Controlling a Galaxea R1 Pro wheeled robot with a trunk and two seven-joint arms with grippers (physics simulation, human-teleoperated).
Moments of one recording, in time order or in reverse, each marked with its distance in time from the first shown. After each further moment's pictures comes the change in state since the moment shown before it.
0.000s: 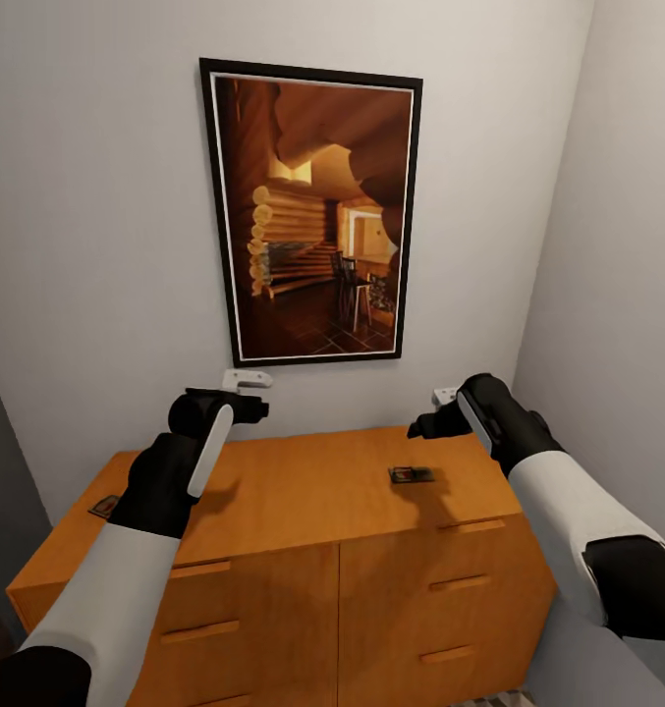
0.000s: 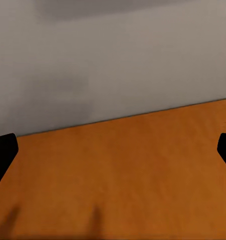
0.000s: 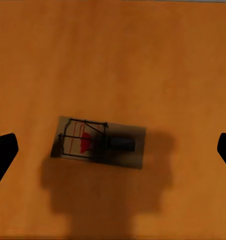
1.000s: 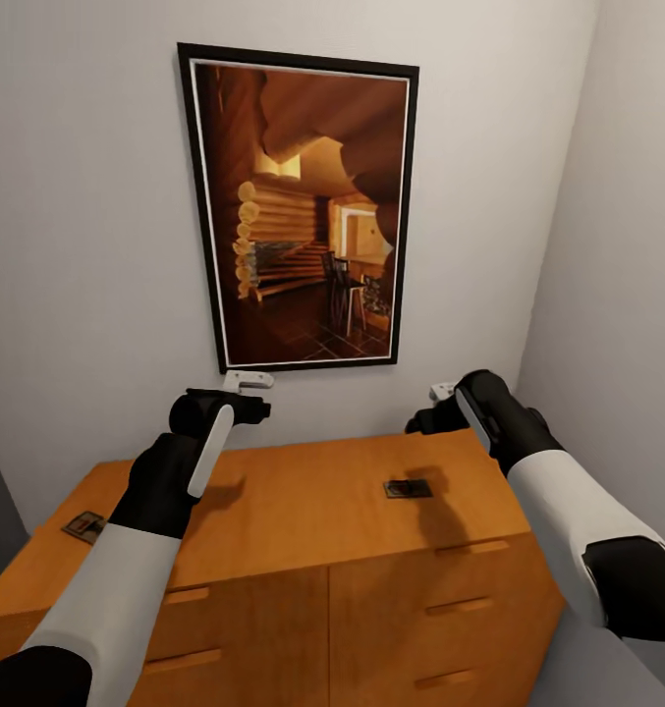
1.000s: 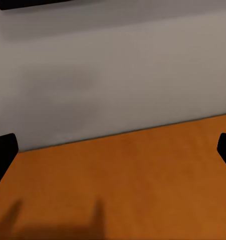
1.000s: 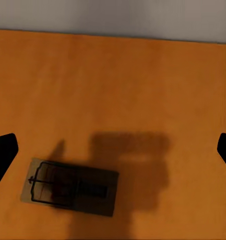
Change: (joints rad) left arm 0.000 -0.002 0.000 0.002 0.017 -0.001 0.000; right arm 0.000 0.002 0.017 -0.038 0.013 0.000 0.004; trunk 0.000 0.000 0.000
